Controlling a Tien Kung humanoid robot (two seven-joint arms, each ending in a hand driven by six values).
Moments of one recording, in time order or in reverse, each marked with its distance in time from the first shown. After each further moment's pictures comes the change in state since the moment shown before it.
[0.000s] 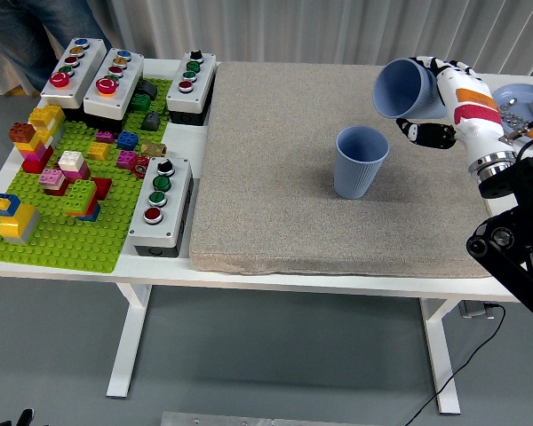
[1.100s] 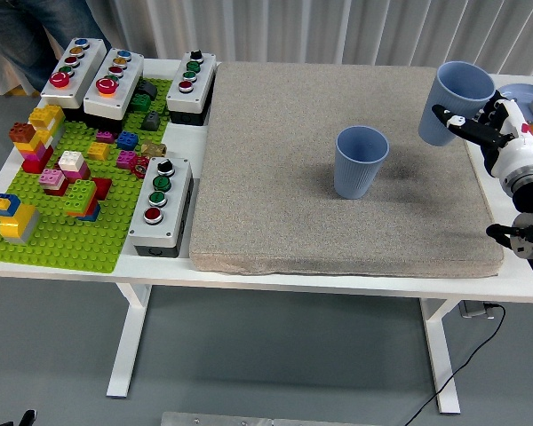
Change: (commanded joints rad) left arm 0.003 -0.004 0.002 0.000 0.006 -0.002 0.002; right arm -0.119 0.038 0.251 -0.054 0.871 0.143 0.107
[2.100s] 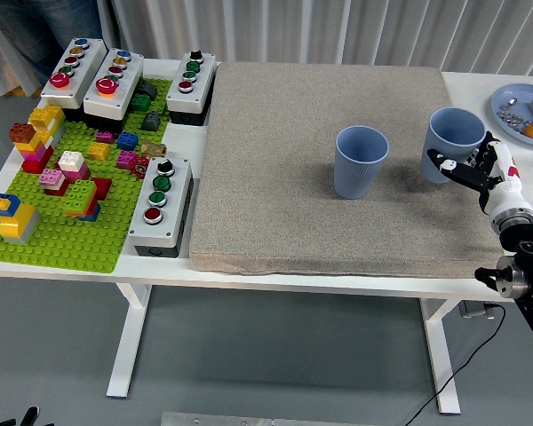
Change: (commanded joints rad) left arm -0.010 -0.002 0.013 0.000 -0.002 -0.004 0.001; right arm -0.064 0.040 -0.075 -0.151 -0.029 -0.002 0.187
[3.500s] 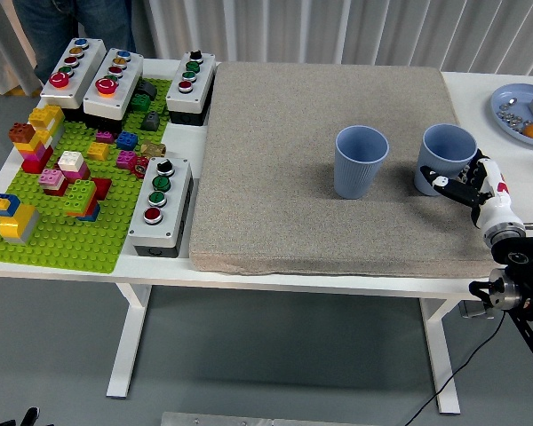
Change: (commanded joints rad) left arm 0.001 0.001 0.013 0.000 -0.010 -0.001 -0.001; right arm 0.011 0.031 -0.024 -0.109 0.007 0.060 0.053
